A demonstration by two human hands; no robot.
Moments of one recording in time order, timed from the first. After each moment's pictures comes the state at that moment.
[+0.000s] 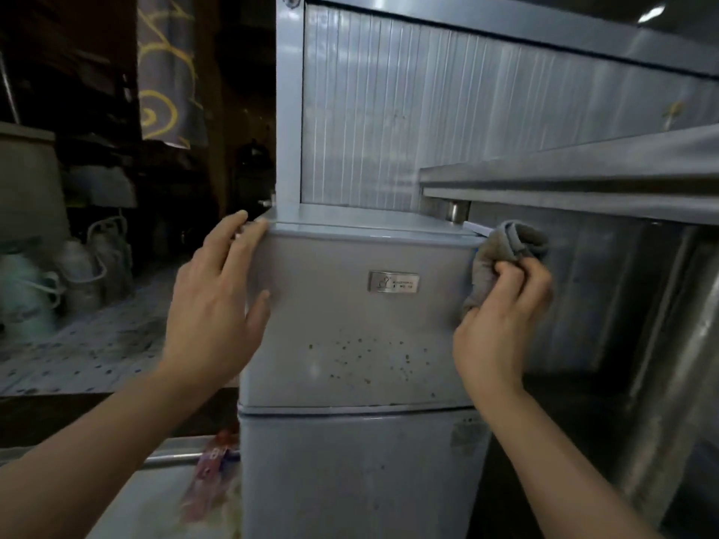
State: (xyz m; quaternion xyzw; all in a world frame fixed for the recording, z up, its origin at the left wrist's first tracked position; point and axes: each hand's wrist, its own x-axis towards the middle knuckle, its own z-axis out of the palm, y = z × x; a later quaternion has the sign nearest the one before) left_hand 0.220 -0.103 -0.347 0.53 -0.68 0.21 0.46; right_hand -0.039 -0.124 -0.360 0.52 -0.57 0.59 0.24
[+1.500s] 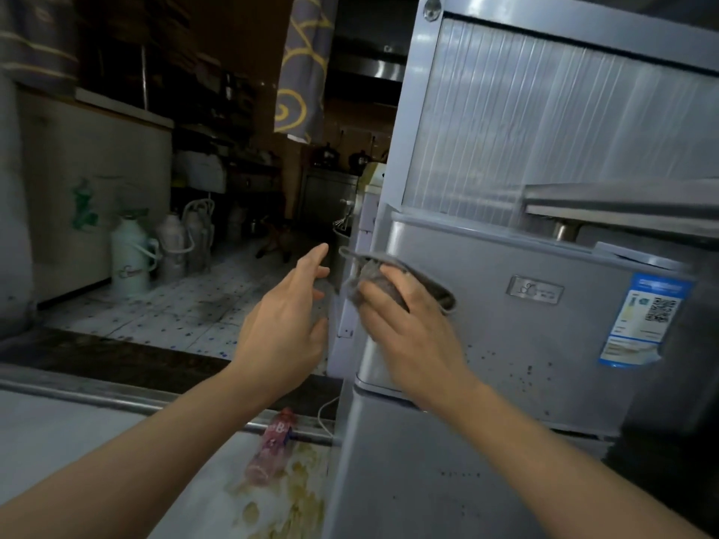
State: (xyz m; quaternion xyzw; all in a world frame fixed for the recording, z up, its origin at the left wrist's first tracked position) left_hand 0.296 -0.075 -0.393 0.54 -0.68 0.07 0.49; right_hand 0.120 -0.140 -0.392 0.80 -0.25 0.30 0.45
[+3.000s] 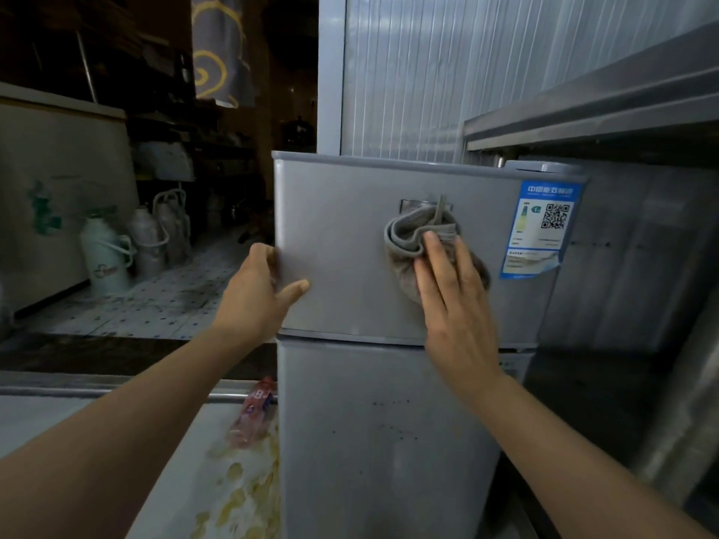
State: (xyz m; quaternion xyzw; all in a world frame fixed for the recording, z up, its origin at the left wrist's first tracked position) left_hand 0.225 -0.113 -0.415 0.63 -0.61 -0.04 0.48; right_hand -0.014 -0.127 -0.438 0.72 -0.39 0.43 0.38
